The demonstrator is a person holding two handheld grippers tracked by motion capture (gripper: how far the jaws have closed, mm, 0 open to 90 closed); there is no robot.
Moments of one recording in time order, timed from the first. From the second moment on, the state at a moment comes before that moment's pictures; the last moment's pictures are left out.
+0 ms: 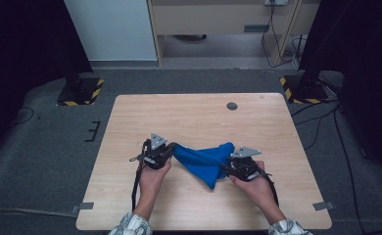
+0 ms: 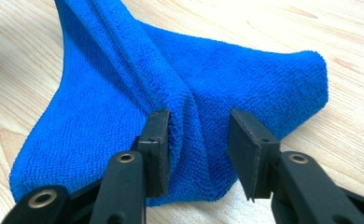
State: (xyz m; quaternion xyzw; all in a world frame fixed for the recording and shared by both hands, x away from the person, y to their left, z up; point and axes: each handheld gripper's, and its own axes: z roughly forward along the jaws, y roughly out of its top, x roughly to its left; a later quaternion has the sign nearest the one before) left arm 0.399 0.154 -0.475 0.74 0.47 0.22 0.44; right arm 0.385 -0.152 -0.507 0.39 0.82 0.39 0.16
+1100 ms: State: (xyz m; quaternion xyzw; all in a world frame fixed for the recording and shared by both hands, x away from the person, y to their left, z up) left arm 0.365 0.146 -0.421 0.75 0.41 0.22 0.47; right arm 0.366 -0.177 -0.418 0.35 0.79 0.48 0.17
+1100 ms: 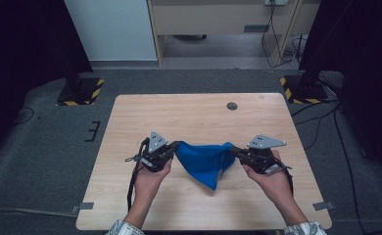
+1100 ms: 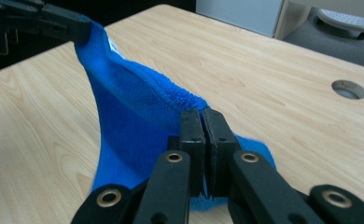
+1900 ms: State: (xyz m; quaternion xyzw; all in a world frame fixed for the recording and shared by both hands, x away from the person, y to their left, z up) left arm 0.415 0.127 -0.481 0.79 0.44 0.18 0.38; right arm 0.453 -0.160 -0.493 0.41 0.81 0.40 0.12
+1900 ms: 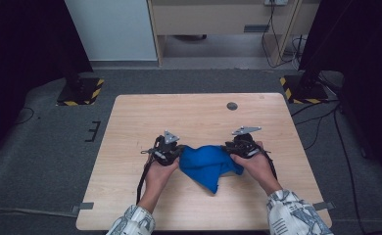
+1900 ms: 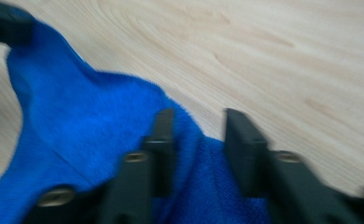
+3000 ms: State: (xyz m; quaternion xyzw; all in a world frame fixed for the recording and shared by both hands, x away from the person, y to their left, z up) left arm 0.413 0.129 -0.480 0.78 0.46 0.18 0.39; right arm 0.348 -0.196 -0.504 0.36 0.79 0.48 0.15
